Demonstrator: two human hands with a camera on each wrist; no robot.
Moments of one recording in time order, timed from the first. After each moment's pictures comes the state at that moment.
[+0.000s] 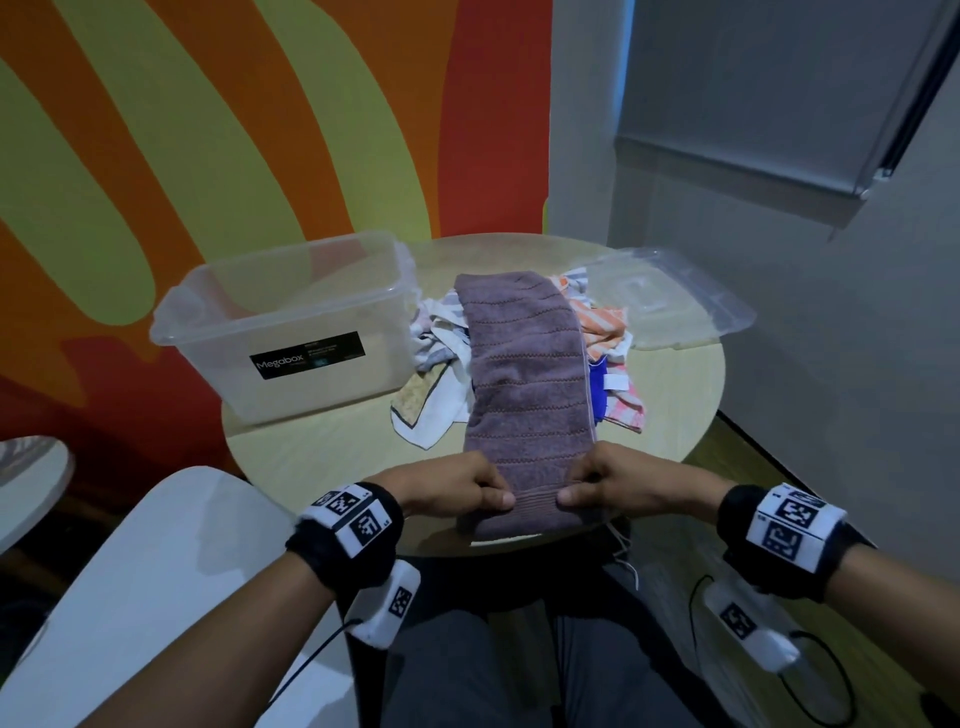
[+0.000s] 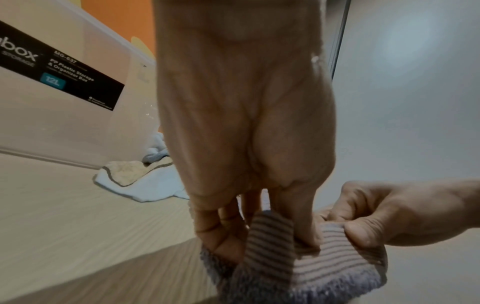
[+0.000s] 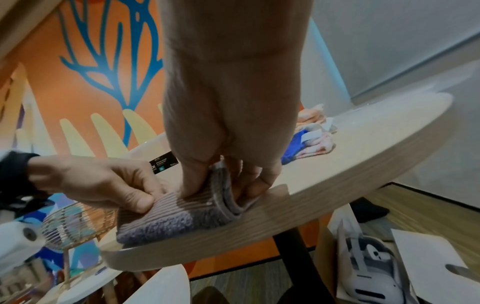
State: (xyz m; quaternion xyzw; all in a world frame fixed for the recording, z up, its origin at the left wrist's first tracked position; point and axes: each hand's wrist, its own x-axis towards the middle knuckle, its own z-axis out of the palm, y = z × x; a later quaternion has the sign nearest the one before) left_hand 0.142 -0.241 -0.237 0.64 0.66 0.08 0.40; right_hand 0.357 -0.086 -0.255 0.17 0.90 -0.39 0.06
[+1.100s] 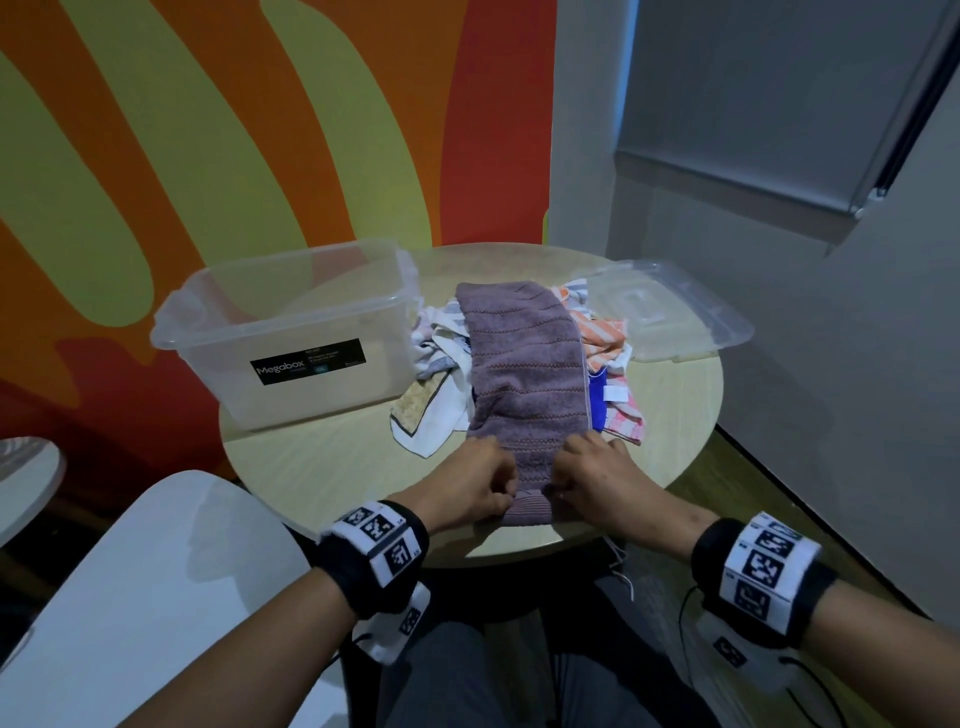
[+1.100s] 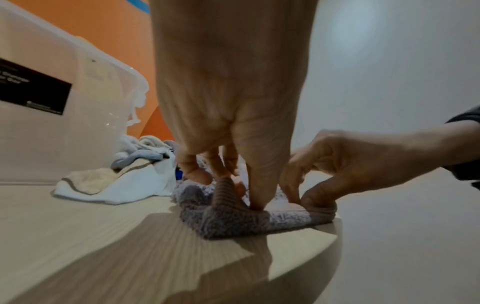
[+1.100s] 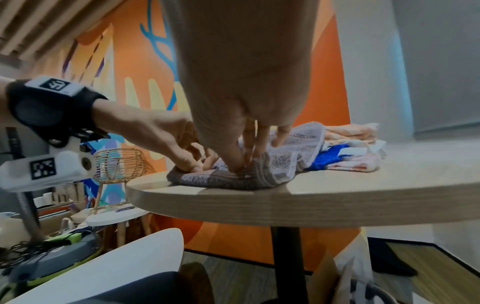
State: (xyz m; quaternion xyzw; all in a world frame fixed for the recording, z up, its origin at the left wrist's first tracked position) left_hand 0.154 -0.229 -0.244 0.68 0.70 0.14 0.17; right_hand 0.342 -0.102 -0.274 0.19 0.98 -0.07 -0.07
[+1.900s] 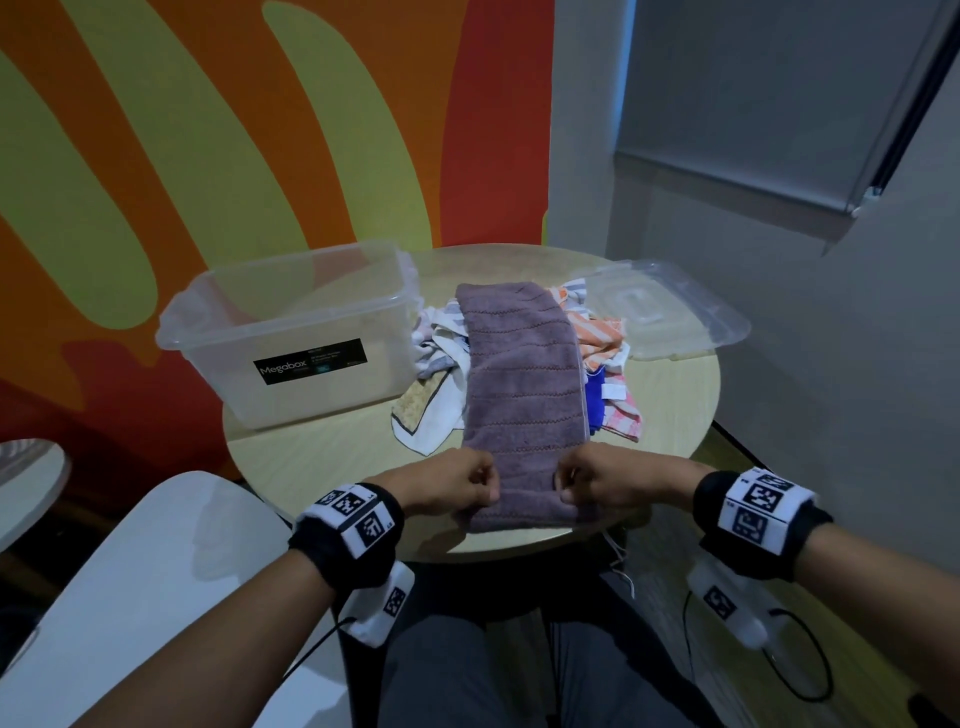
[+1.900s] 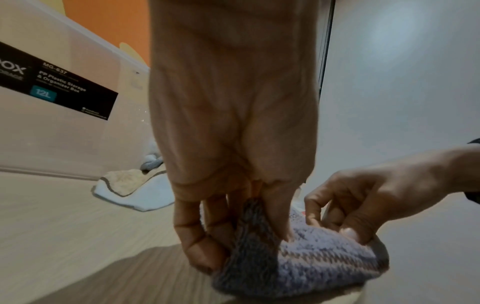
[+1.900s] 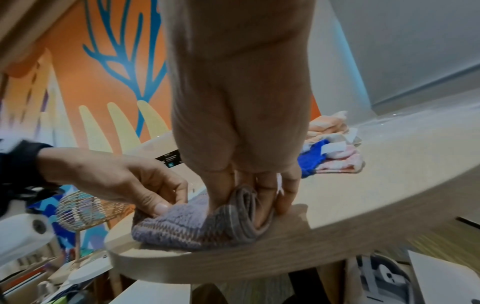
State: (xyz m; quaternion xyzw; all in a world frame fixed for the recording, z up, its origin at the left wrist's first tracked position) left_hand 0.134 -0.240 -0.241 0.60 0.71 0.12 0.35; right_hand 0.341 -0.088 -0.239 0.21 0.92 -0.29 0.13
